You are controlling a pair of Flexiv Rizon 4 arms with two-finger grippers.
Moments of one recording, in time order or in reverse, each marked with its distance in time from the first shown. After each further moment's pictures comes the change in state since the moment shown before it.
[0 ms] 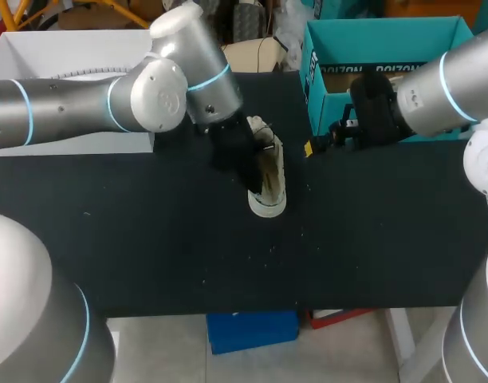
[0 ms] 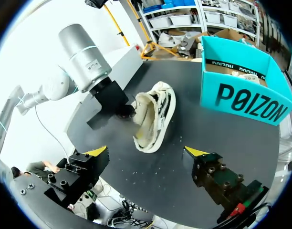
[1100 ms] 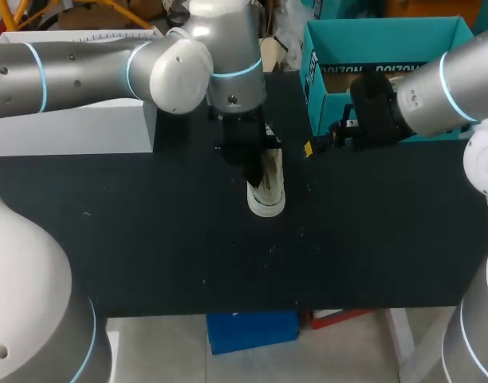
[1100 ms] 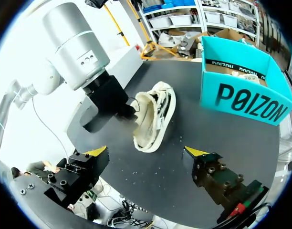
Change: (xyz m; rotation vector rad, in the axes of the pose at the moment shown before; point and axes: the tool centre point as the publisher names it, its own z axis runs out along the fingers) left arm 0.000 0.001 -0.016 -0.078 0.229 0.071; right arm 0.000 0.000 0.000 0.000 0.000 0.000
